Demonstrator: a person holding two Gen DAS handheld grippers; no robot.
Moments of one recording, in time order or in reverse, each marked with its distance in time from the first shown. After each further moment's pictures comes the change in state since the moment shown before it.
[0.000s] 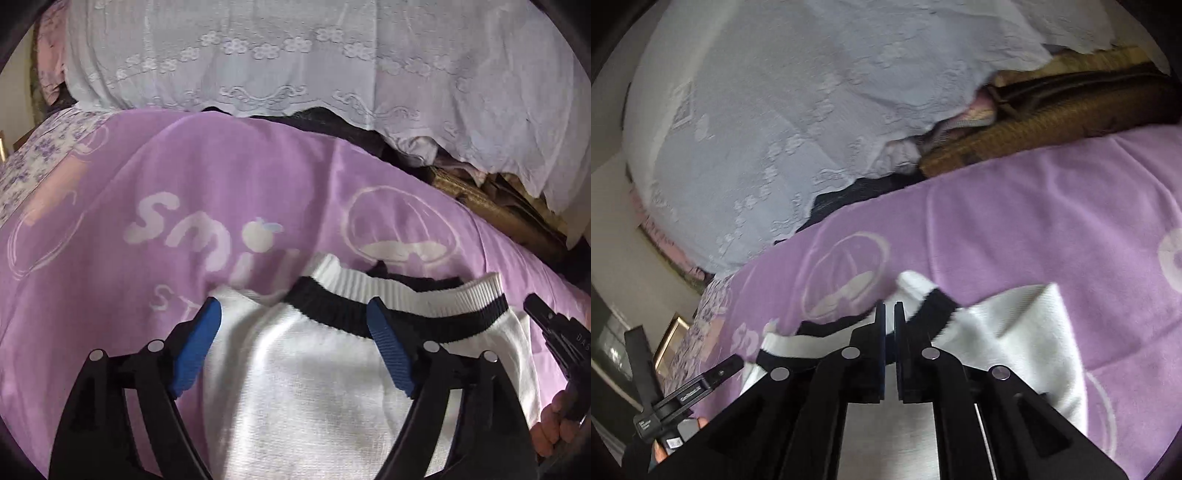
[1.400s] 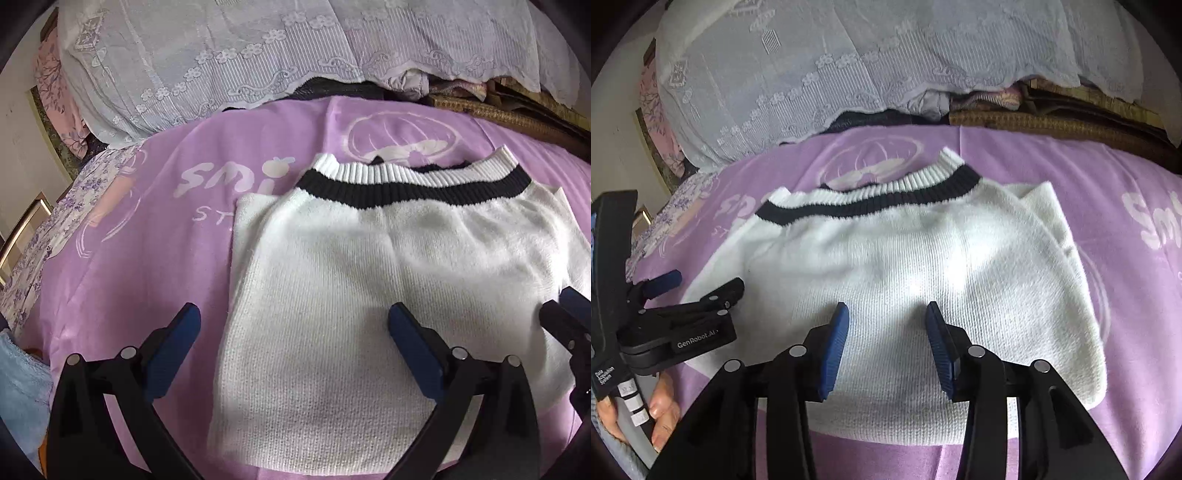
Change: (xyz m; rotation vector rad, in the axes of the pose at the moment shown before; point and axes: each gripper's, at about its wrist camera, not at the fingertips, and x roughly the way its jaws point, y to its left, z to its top) left arm -0.037 -0.034 -0.087 0.208 0.030 0.275; right arm -0.042 0.049 -0.107 -0.285 0.147 -0.203
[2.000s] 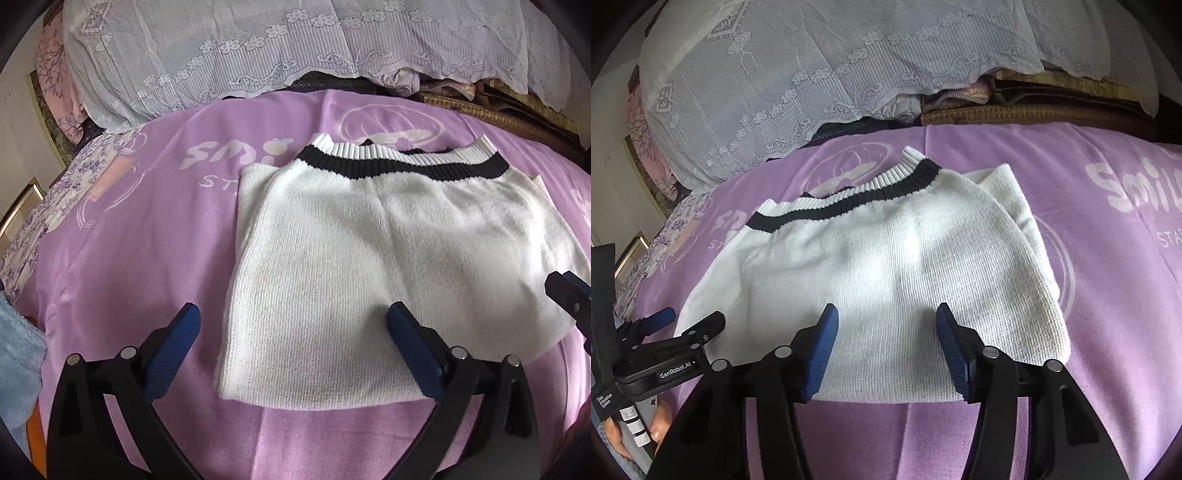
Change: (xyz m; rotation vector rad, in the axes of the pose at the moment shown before) left arm -0.021 0.015 -0.030 -0.034 0.016 -0.061; right arm -0.024 -0.026 -0.018 0.097 -0.026 -0.005
